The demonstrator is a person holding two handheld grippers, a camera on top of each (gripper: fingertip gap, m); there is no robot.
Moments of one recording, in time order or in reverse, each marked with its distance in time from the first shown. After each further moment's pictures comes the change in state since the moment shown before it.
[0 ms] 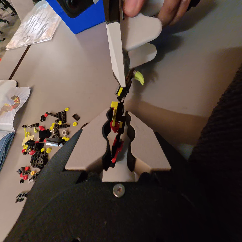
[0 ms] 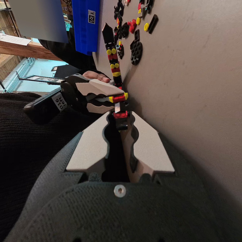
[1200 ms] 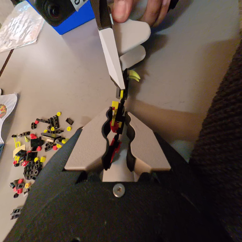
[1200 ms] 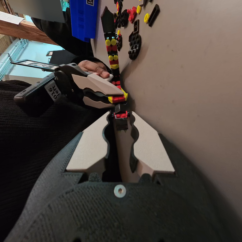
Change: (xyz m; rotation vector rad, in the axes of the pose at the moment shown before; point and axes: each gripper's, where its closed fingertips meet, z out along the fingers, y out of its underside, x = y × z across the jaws) left arm 0.007 0.004 0.005 -0.001 0.088 0.049; right arm 0.010 0.005 0.003 -0.078 -0.008 -0.060
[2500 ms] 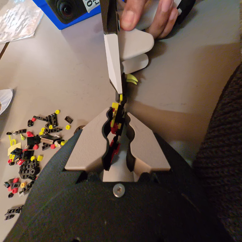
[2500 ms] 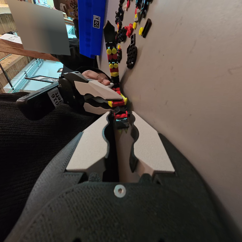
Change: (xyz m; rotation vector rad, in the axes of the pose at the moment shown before) left arm -0.002 0.000 0.001 -0.009 0.013 -0.040; right arm 0.003 -0.008 0.004 0.114 -0.041 0.024
